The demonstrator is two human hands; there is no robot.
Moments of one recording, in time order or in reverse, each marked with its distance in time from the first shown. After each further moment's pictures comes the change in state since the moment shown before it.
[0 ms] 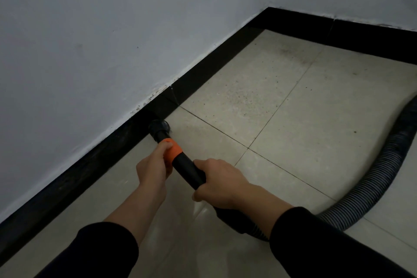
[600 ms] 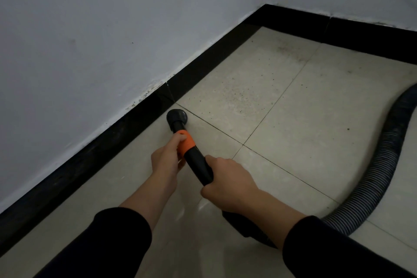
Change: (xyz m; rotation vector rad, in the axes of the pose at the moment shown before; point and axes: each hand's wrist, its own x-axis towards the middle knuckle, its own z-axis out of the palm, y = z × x) left_hand -0.007 -0.012 0.028 0.004 -0.144 -0.006; right_hand -0.021 0.011 0.000 -0.015 0.117 0.114
